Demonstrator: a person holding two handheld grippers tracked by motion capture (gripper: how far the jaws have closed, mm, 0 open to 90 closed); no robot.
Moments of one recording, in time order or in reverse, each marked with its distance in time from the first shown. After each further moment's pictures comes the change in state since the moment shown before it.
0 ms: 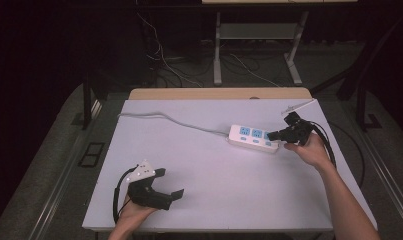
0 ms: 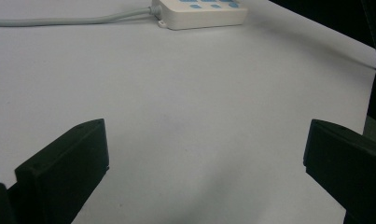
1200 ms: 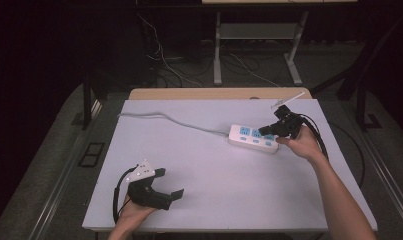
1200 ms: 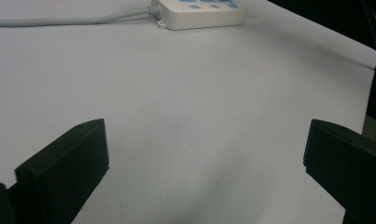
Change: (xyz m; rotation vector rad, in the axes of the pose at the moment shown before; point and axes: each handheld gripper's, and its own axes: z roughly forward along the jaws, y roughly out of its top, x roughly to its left) left arm 0.000 0.000 0.000 0.001 -0.003 0.001; right arm 0.014 0.030 0.010 0.020 0.019 -0.049
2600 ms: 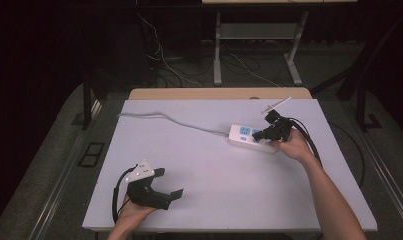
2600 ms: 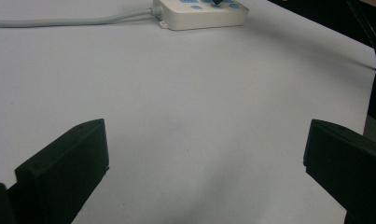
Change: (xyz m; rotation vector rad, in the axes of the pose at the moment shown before) left arm 0.001 0.000 -0.001 -0.003 0.005 -0.002; right arm -0.006 -0.003 0.037 0.072 0.016 -0.005
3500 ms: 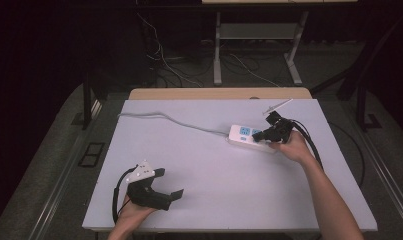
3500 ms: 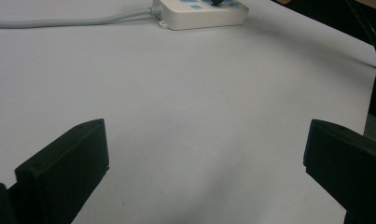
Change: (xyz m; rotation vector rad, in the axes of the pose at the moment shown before) left arm -0.002 0.000 0.000 0.001 0.003 0.006; right arm -0.002 -0.006 0.002 -0.029 0.011 0.014
